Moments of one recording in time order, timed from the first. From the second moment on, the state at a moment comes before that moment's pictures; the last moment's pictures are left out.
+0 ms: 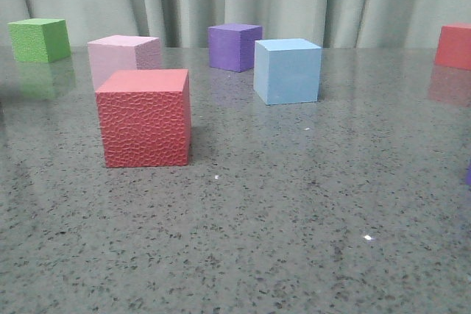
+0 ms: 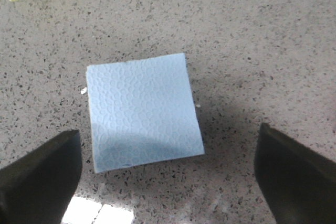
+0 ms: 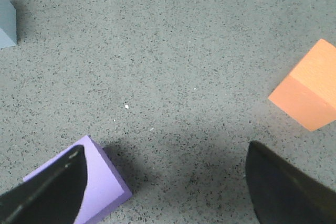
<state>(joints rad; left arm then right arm) -0.09 1.49 -1.21 0.25 0.77 -0.49 0.18 0.76 -0.91 -0.20 0.99 0.32</state>
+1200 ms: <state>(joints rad) -0.05 1.60 -1.21 0.25 0.69 -0.50 0.18 0.76 -0.91 -0.20 0.98 0.31</state>
